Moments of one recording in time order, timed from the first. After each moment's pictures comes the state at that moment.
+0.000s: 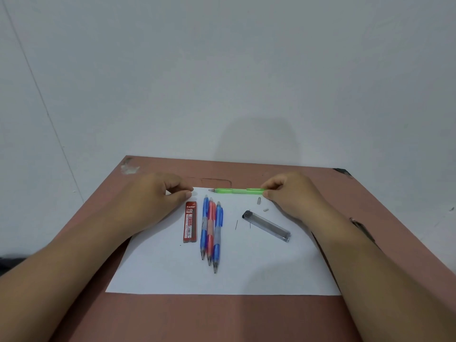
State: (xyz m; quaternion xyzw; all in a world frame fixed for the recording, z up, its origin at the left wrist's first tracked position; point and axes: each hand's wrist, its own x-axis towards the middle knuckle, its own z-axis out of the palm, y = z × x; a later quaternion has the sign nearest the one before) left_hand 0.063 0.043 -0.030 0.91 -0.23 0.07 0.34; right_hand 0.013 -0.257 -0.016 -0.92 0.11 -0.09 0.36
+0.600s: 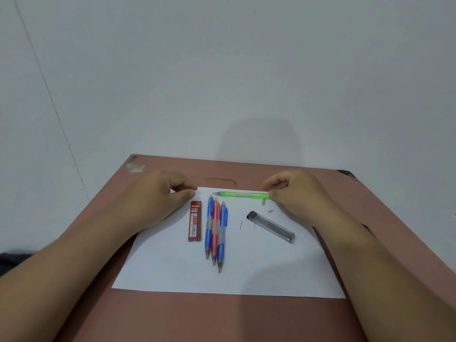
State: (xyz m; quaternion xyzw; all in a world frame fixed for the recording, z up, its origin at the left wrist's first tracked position) left_hand 0.060 0.044 -0.027 0.91 -0.24 0.08 0.34; right_hand 0.005 -0.250 -0.008 -0.91 0.10 -0.12 0.38
